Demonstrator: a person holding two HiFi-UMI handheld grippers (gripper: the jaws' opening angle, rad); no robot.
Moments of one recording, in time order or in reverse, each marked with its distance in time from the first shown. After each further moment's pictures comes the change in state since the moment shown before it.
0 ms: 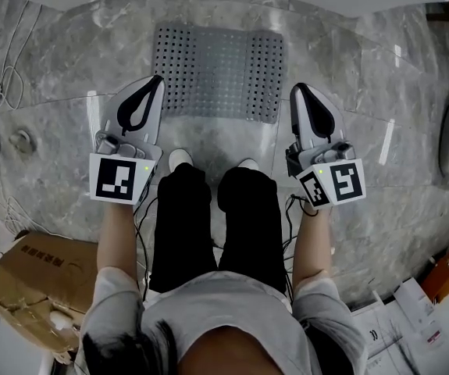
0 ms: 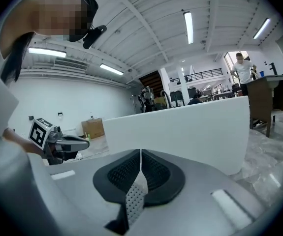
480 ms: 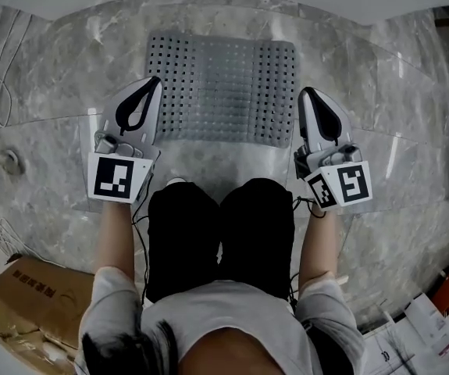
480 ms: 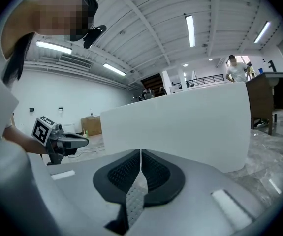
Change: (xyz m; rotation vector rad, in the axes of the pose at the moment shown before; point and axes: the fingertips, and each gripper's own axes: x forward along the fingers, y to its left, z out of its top) left arm 0.067 0.011 -0.123 0.051 -0.047 0.011; right arm 0.047 -0.045 -0.124 -0.054 -0.053 -0.006
